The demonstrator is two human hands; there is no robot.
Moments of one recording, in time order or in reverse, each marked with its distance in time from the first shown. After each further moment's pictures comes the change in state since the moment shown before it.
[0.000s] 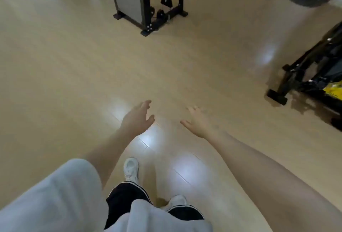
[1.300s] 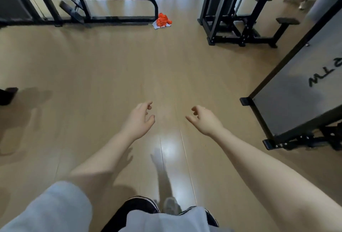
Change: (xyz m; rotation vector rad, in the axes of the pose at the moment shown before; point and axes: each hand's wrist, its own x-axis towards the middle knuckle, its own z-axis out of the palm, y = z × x) left_hand 0.415 -0.638 -0.593 -0.269 0.596 -0.488; right_hand 0.795 -0.735 -0.242 0.054 -0.046 -0.570
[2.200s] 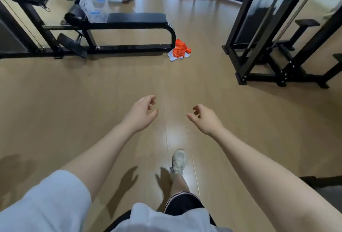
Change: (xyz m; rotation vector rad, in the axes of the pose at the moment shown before) left_hand 0.735 -0.136 -0.177 -0.001 0.074 0.014; right_hand 0.738 -0.154 -0.128 0.099 0.009 -0.036
